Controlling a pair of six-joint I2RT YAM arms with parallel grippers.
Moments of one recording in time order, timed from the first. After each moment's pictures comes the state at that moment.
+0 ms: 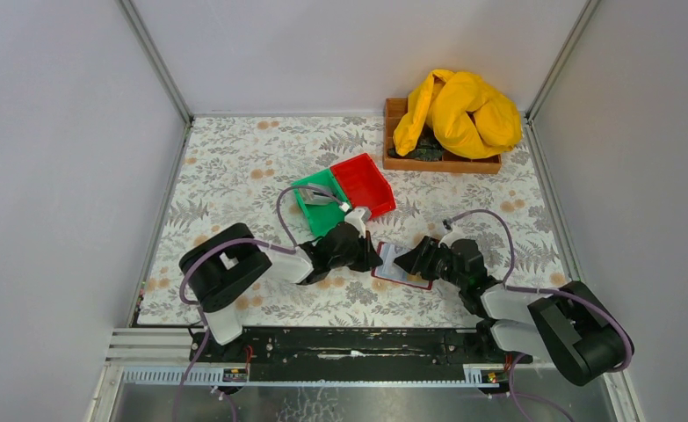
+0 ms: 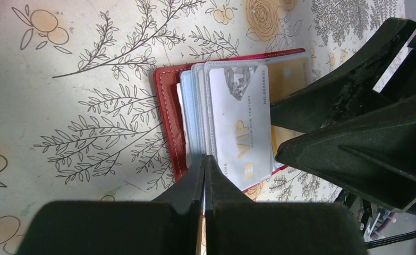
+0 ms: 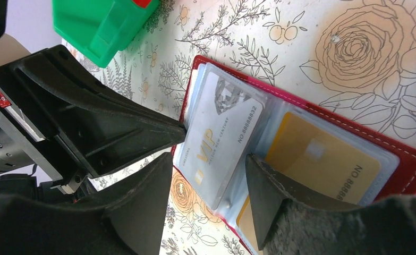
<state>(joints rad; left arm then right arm) -0.91 1.76 0.67 0.51 0.08 -0.76 0.45 1.18 0.06 0.64 -0.29 0.80</state>
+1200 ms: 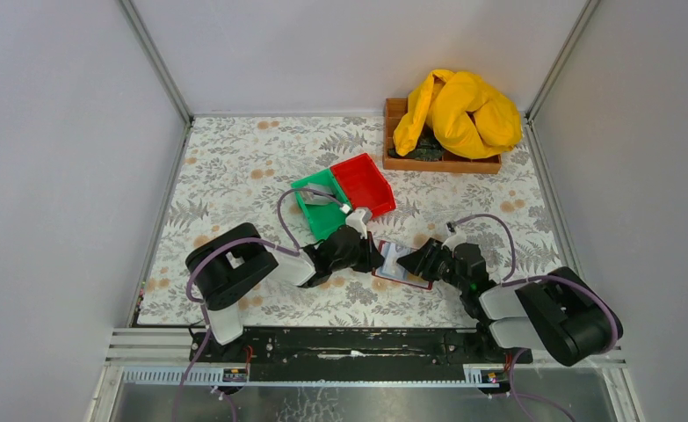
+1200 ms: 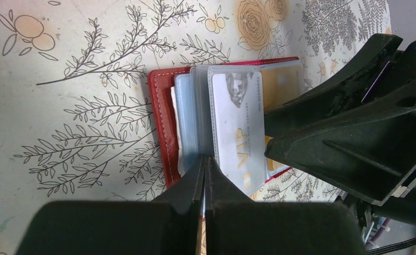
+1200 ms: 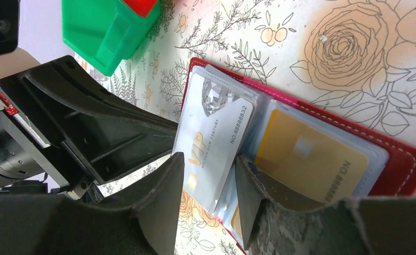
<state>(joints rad) -0.93 1.80 0.66 0.61 0.07 -0.79 0.44 1.28 0.01 0.85 -0.31 0.86</state>
